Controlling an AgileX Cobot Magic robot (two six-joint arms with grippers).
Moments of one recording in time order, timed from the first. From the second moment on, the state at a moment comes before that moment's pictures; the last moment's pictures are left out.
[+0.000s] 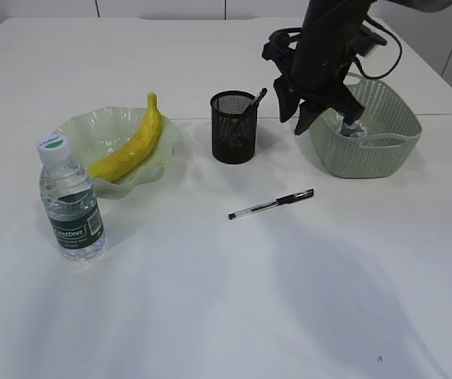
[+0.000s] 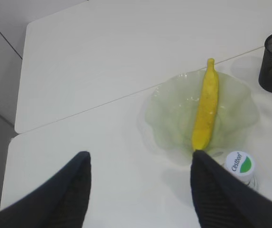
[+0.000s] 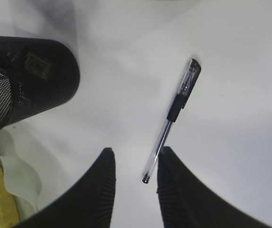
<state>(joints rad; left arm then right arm) -0.23 1.01 -1.03 0.31 0.62 -0.12 0.33 2.19 -2.08 -0.03 1.23 1.22</state>
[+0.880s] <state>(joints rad) -0.23 1.01 -1.03 0.35 0.63 -0.12 0.33 2.24 -2.08 -0.03 1.23 1.26</state>
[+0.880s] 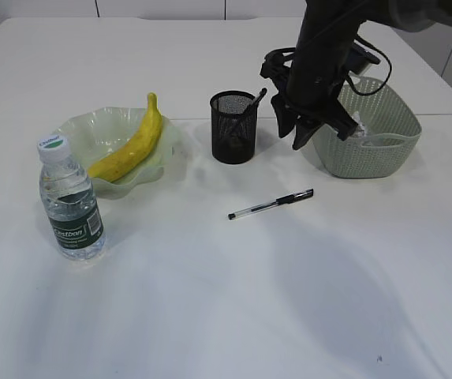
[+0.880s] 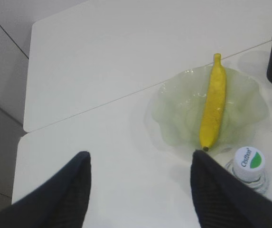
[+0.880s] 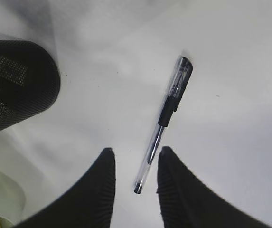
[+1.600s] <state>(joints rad) -0.23 1.01 -1.03 0.35 0.62 -0.12 0.33 2.24 -2.08 -0.06 1.23 1.24</state>
